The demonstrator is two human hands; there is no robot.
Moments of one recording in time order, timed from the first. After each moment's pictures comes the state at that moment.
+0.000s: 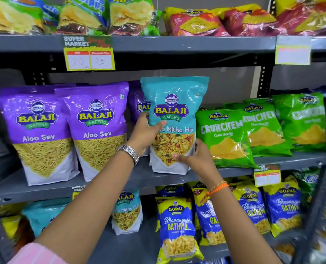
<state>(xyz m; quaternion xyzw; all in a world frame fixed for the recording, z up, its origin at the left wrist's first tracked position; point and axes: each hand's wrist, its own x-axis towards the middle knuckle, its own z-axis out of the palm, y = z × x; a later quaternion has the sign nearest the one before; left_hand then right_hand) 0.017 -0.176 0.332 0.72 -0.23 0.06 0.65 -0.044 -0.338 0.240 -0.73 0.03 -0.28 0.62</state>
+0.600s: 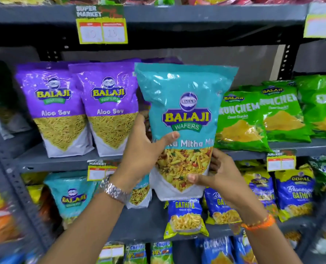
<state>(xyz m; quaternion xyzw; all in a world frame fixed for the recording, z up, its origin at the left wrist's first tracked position) -0.105 -0.118 0.288 0.69 -0.28 0.14 0.65 -0.154 -0.312 0.212 -0.74 -0.06 -0.20 0.64</state>
